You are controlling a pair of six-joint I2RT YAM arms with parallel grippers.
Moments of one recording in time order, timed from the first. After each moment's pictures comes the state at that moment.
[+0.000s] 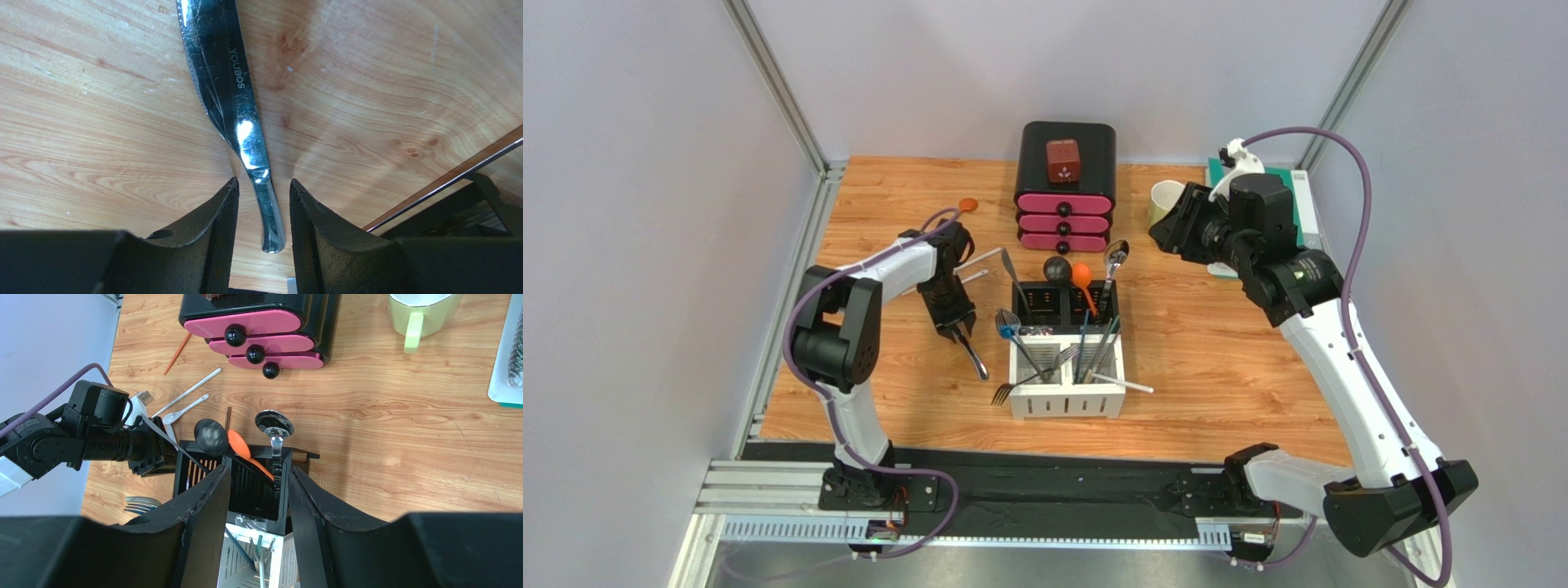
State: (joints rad) left arm -0.30 1.86 1.22 -0.85 0.00 -0.75; right arm 0.36 1.16 1.35 -0.65 -0.06 0.51
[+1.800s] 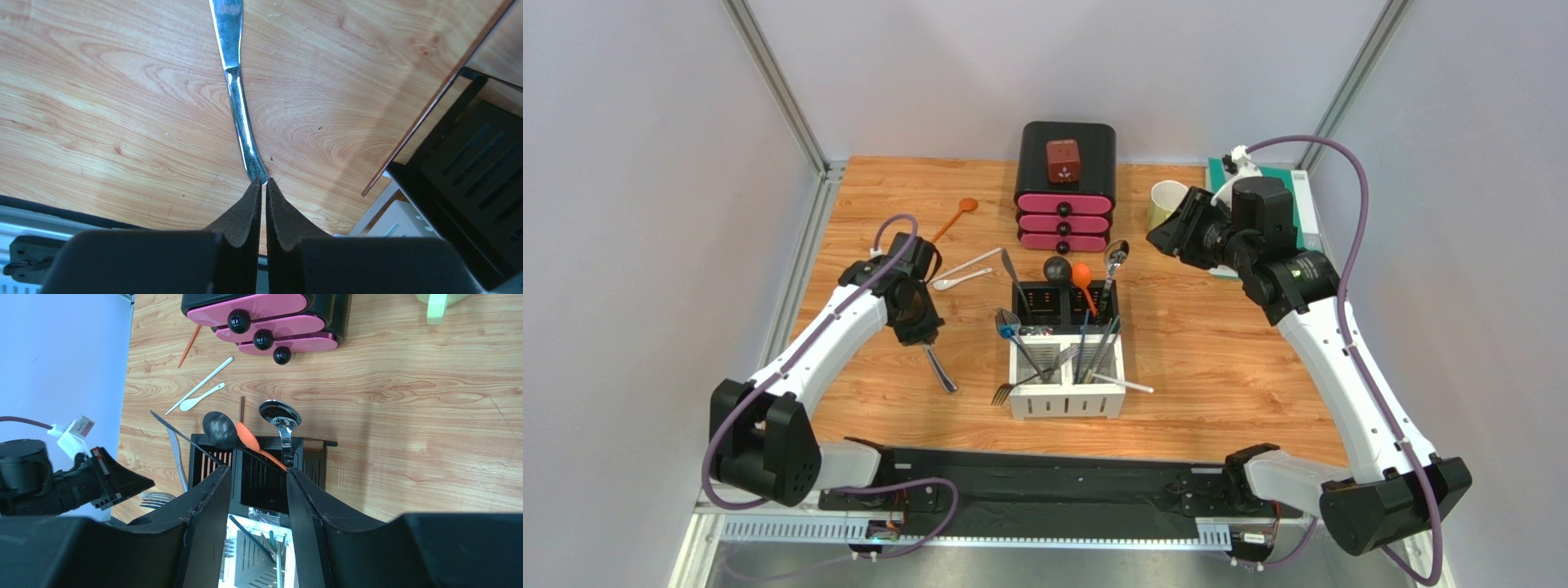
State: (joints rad) left arm -0.30 1.30 1.00 -0.92 -0.13 -0.70; right arm 0.30 1.16 1.30 -0.63 -0.16 0.59
